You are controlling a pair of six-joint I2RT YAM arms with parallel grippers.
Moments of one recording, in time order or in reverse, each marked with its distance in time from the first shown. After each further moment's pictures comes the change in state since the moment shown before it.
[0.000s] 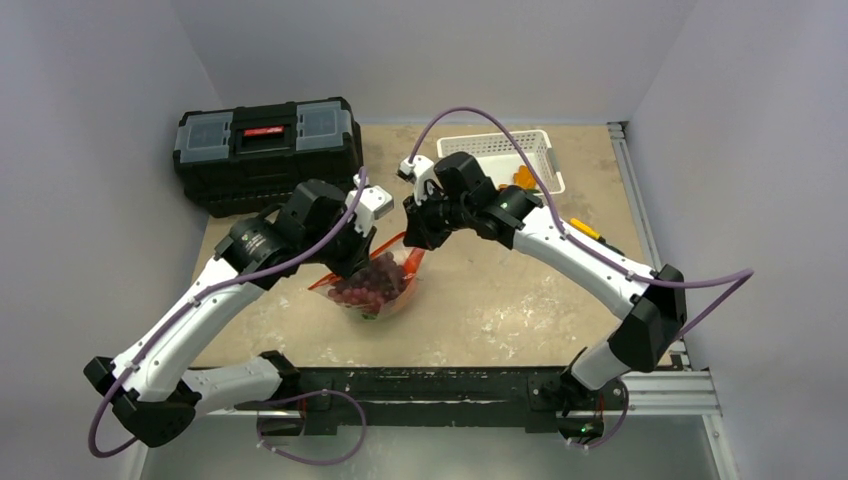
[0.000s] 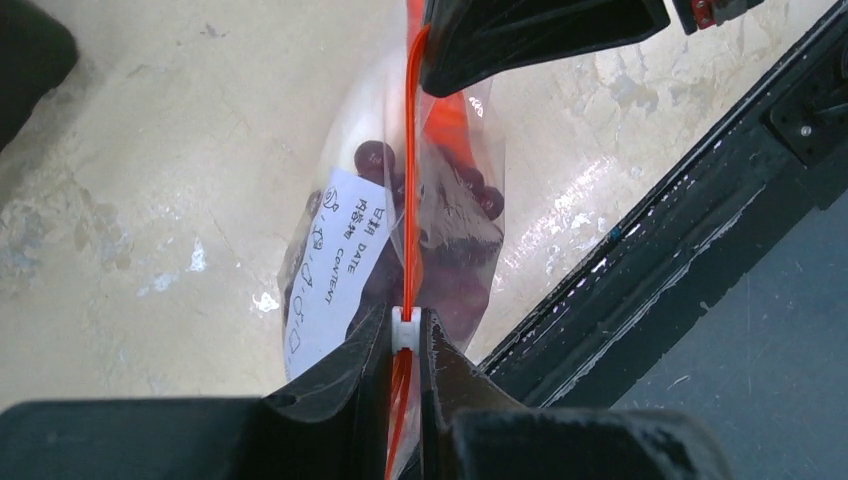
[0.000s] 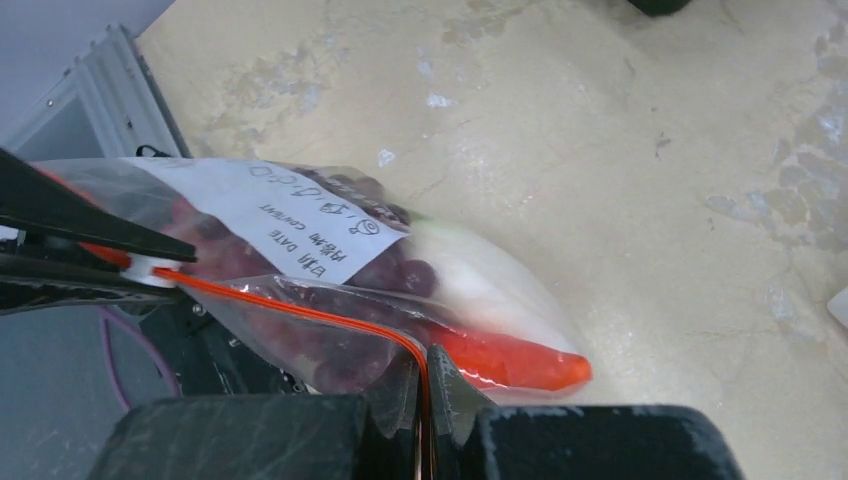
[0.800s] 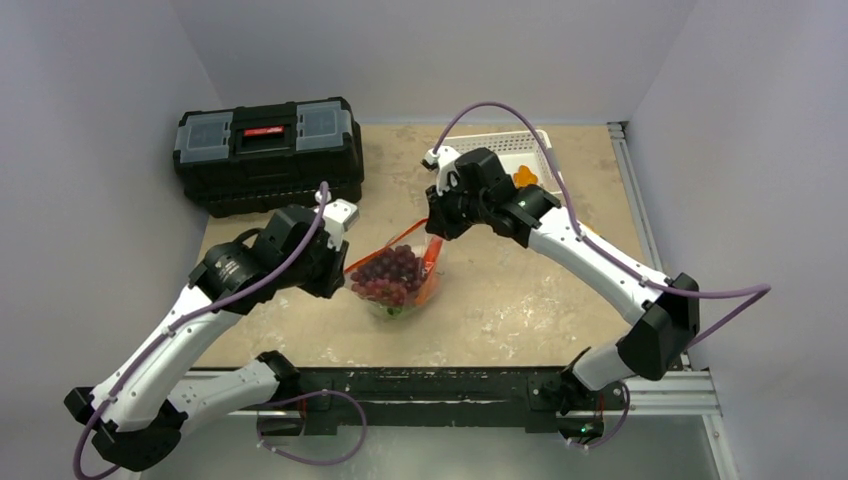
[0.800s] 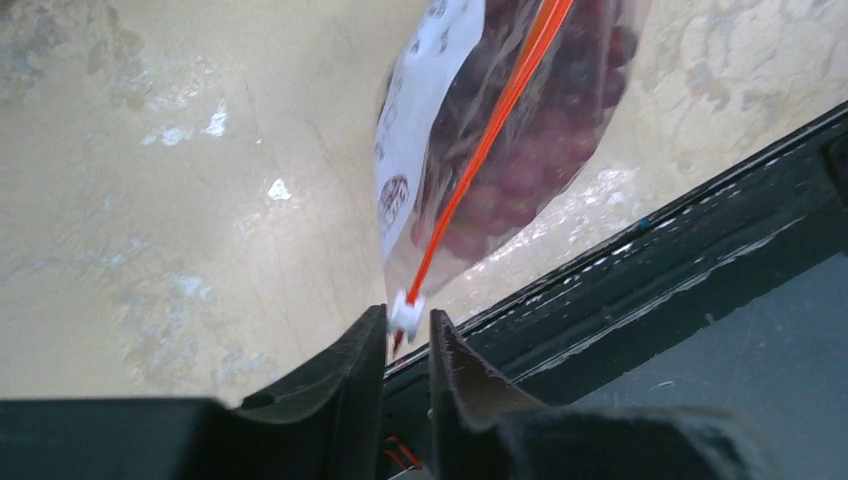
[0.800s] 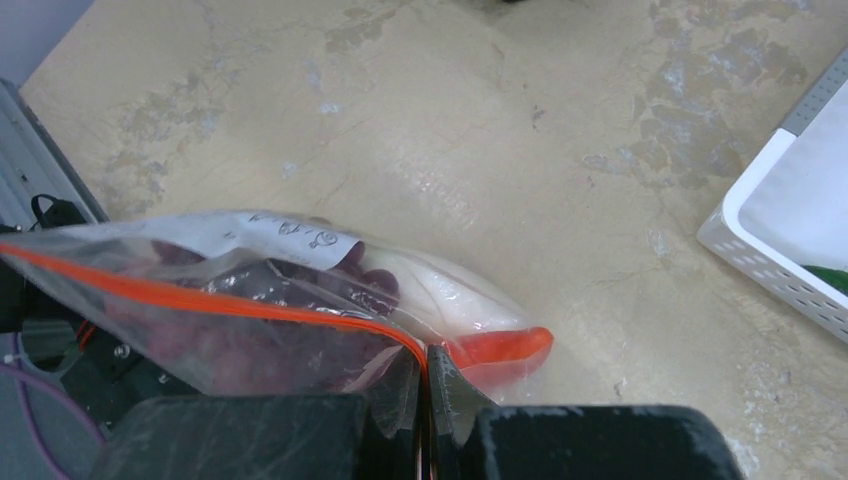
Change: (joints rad) left arm 0.000 -0.161 -0.097 -0.123 -0.156 -0.212; right arm -0.085 -0.048 -0.062 0.014 0.128 0.037
